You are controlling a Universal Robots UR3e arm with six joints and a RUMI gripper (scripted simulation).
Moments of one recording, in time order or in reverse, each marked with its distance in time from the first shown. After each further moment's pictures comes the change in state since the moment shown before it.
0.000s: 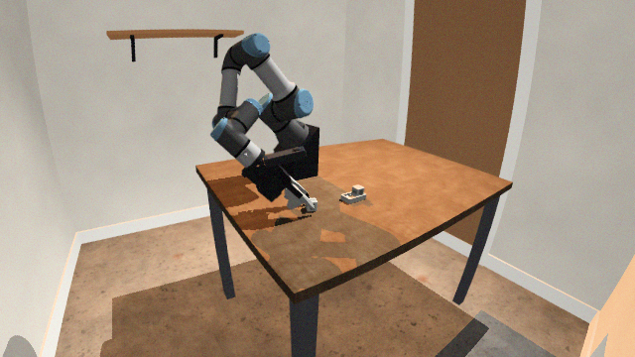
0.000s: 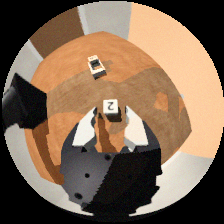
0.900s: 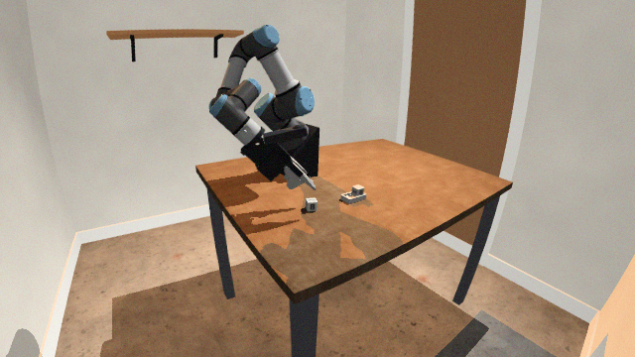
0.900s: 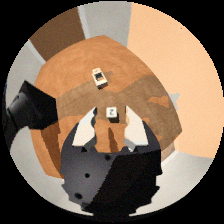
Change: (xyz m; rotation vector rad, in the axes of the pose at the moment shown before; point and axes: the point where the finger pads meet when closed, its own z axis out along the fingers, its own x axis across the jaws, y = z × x) arm 0.000 -0.044 -0.043 0.000 0.000 0.000
